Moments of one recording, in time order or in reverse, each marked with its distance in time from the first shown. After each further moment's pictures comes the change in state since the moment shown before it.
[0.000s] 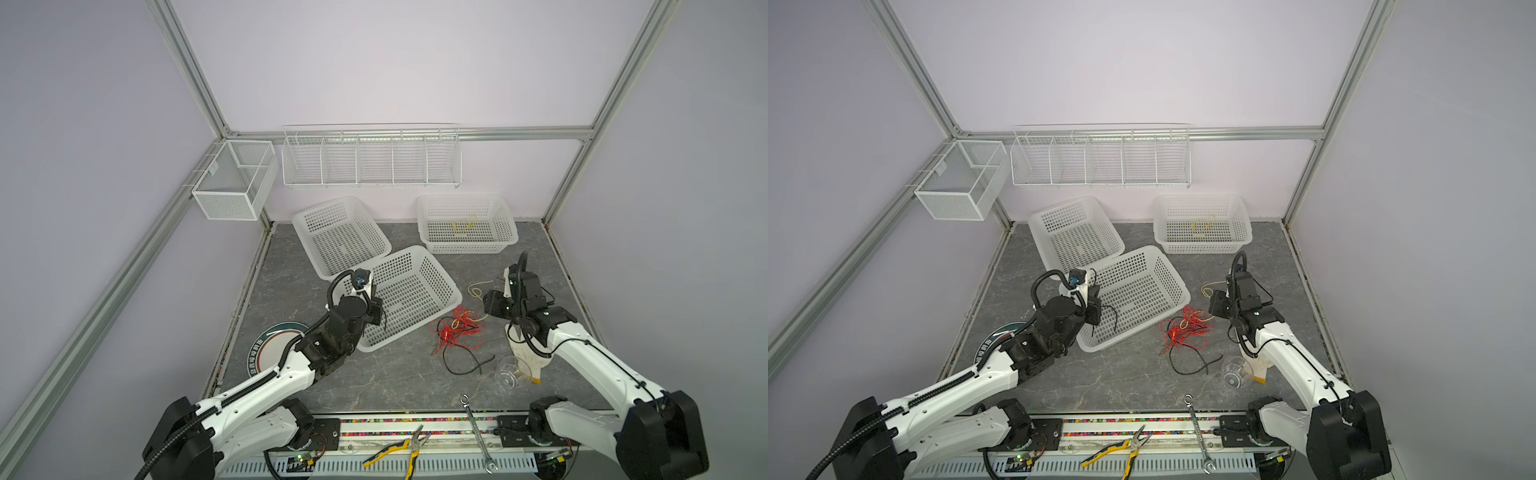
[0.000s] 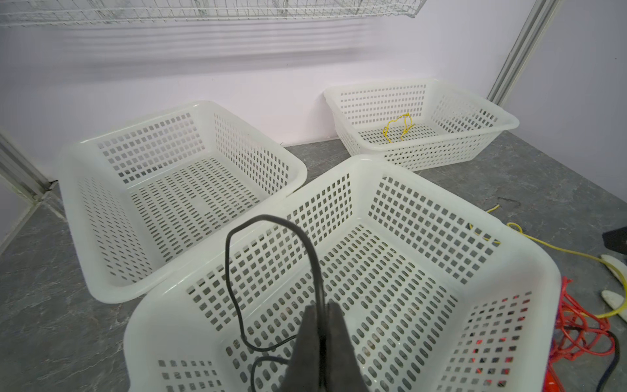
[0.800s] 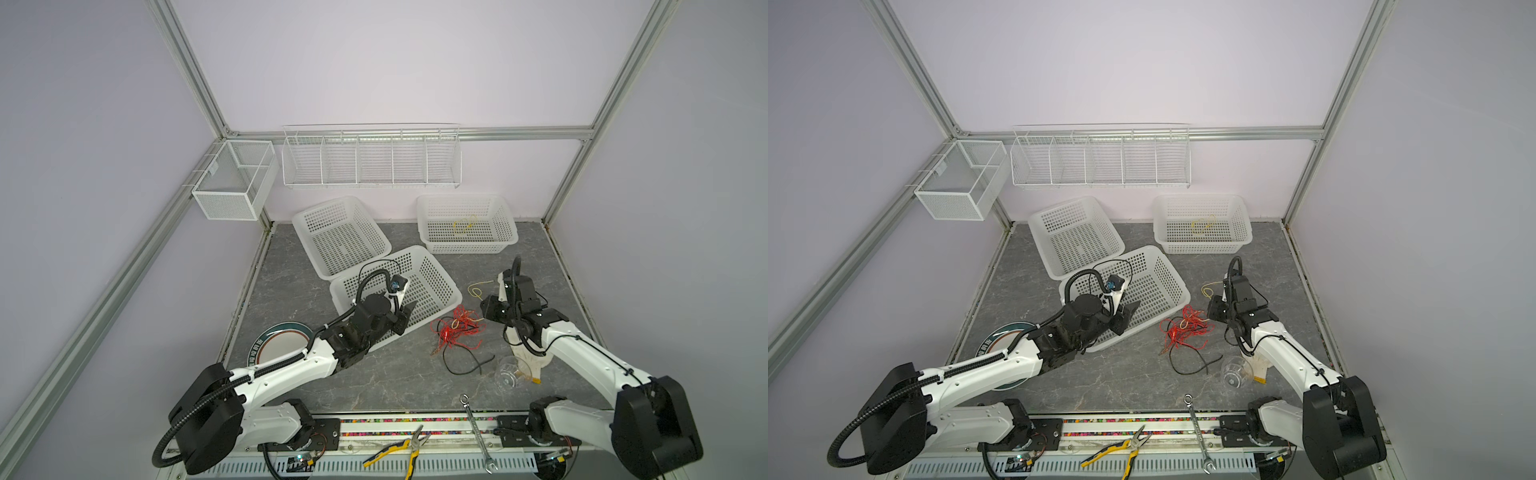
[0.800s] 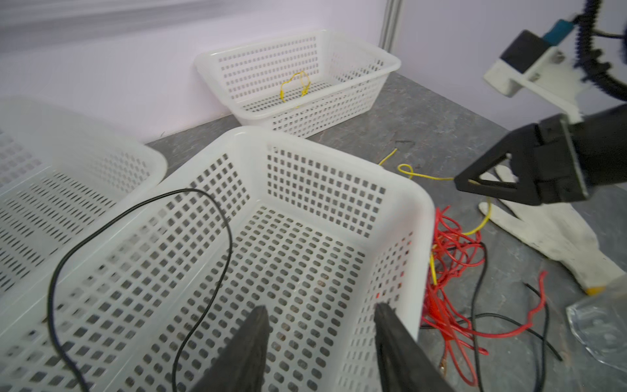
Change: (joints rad) left arm -0.117 0.193 0.091 0.059 0.246 0.092; right arm 0.000 0.058 -0.056 0.093 -0.092 0.034
